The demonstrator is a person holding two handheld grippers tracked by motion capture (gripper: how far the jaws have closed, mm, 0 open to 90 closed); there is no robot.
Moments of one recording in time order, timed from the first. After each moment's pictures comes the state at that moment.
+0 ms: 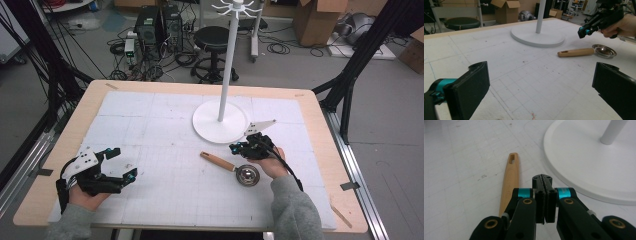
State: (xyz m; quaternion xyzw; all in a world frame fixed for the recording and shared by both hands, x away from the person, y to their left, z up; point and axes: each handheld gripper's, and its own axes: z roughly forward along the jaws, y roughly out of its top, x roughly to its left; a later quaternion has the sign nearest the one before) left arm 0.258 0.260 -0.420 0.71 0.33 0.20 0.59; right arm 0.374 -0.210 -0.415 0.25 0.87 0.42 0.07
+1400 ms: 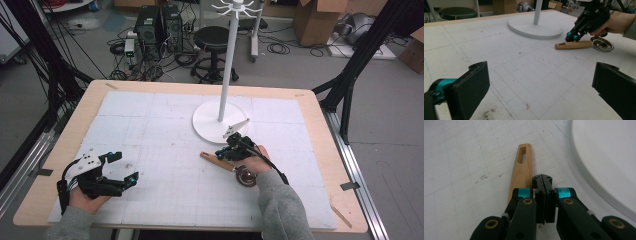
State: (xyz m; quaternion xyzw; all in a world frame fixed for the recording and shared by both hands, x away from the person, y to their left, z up) left arm 0.254 0.257 -0.422 0.72 0.34 0.18 0.57; right arm 0.390 -0.164 -0.436 0.24 0.91 0.35 0.01
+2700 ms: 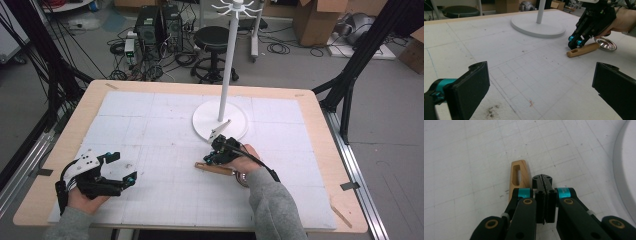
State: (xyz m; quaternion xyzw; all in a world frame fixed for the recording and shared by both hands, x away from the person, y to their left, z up) left arm 0.254 0.261 -0.424 0.72 0.35 0.18 0.57; right arm 0.382 -0.122 -0.430 0.17 0.93 0.31 0.00
